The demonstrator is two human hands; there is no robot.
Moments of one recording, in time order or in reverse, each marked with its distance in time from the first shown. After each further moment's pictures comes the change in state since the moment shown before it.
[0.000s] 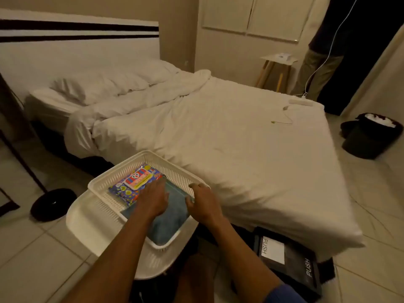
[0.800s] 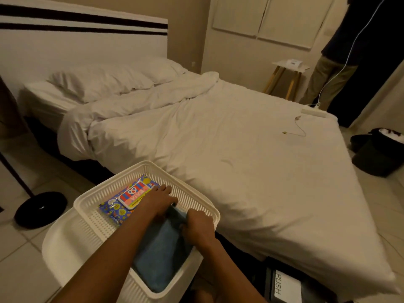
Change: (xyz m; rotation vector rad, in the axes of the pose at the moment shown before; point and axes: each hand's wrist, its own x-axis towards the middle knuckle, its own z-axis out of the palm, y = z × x) left_hand 0.107 -0.025 0.015 0.638 -0.319 0.345; right_hand 0.058 0.000 0.045 -0.028 -0.273 0.151
